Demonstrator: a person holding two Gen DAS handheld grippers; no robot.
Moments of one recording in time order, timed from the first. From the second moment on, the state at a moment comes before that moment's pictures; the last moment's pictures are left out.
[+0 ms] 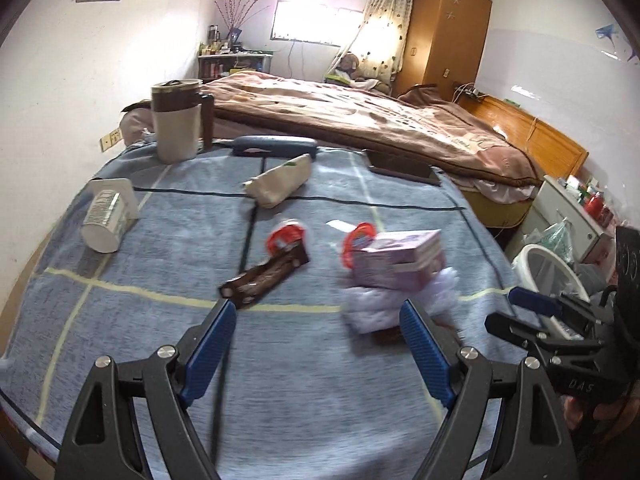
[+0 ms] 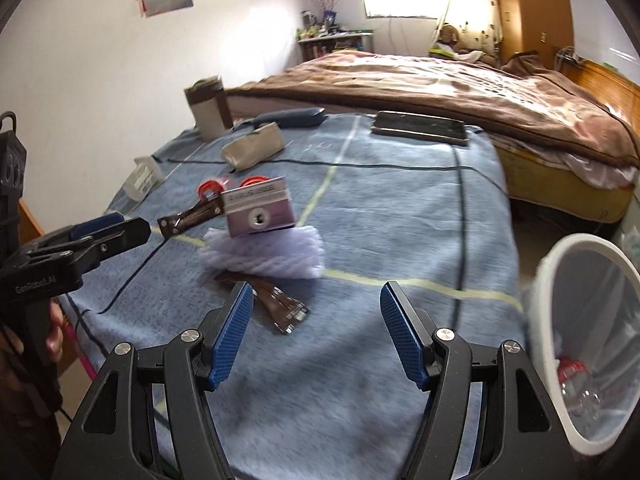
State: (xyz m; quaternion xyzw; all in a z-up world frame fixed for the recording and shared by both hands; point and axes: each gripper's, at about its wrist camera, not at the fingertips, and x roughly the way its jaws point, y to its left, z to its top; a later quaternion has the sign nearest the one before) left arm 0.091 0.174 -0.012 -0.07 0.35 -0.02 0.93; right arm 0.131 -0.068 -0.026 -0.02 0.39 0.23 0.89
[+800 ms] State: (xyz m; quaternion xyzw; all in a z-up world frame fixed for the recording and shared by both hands) left arm 0.144 0.220 -0.041 -0.06 0.41 -0.03 0.91; right arm 0.179 0.002 -0.026 -0.06 0.39 0.23 0.89
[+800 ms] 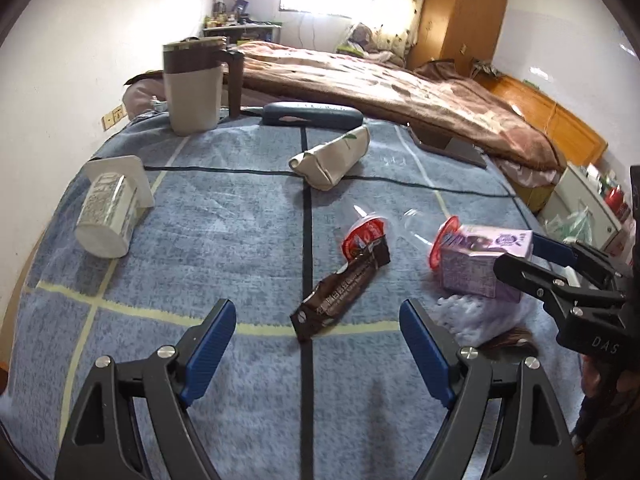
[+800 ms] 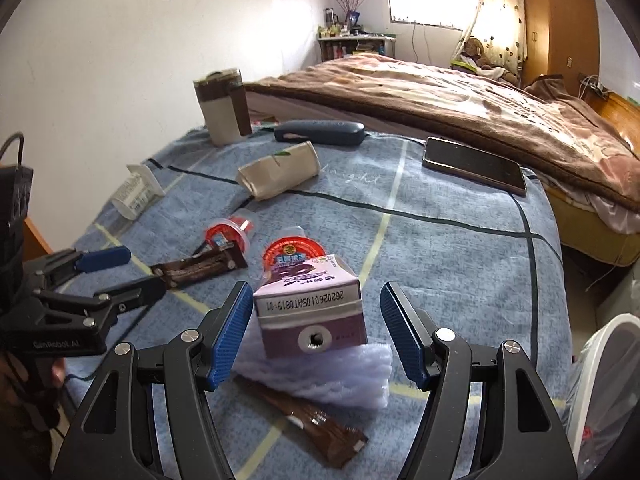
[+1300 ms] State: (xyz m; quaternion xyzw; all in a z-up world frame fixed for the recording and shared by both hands) left arm 0.174 0.207 -0.054 -0.03 0.43 -0.05 0.90; right arm 0.180 -0.004 -0.031 -0.04 0.39 0.22 0.89
